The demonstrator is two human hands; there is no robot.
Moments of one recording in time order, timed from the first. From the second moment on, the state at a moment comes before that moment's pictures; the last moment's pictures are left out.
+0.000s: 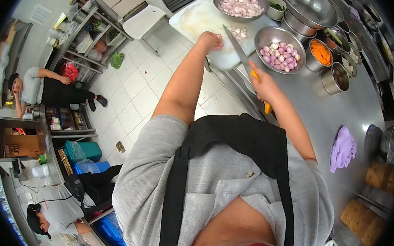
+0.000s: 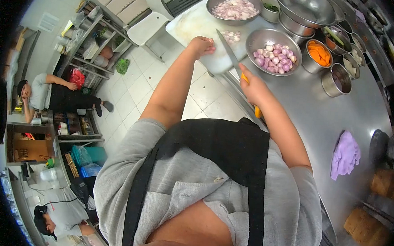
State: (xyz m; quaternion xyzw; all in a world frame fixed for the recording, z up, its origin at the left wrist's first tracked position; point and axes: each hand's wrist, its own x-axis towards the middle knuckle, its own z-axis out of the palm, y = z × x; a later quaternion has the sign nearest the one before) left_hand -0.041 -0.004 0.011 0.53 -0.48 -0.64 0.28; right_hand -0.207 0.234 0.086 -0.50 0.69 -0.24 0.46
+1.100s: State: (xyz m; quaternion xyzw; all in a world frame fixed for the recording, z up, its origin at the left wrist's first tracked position) left_hand -0.041 -0.001 0.024 0.56 -0.47 -0.63 0.25; right_hand -0.210 0.234 0.096 -0.64 0.67 -0.15 0.34
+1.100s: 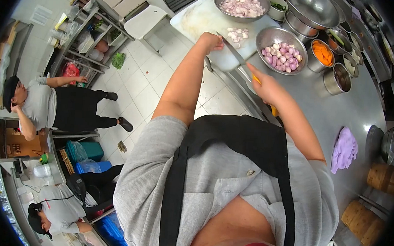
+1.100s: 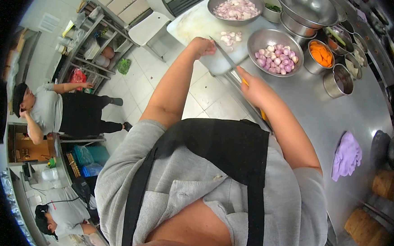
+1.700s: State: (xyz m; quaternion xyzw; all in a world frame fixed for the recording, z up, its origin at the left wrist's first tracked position) left_hand -0.027 -0.027 -0.005 0.58 -0.73 -0.31 0.18; right_hand -0.222 0.237 0.049 -0.39 0.54 -0.37 0.64
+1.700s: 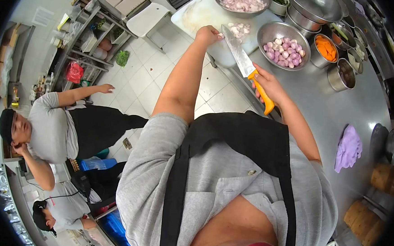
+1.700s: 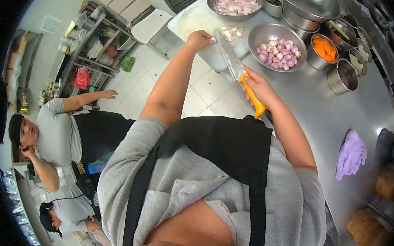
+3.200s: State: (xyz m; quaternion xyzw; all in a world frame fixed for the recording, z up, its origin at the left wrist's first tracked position) left_hand -0.026 -0.053 0.014 0.61 -0.73 -0.29 -0.05; right_hand -0.188 0.181 0.037 -0.40 0.56 -0.36 0.63
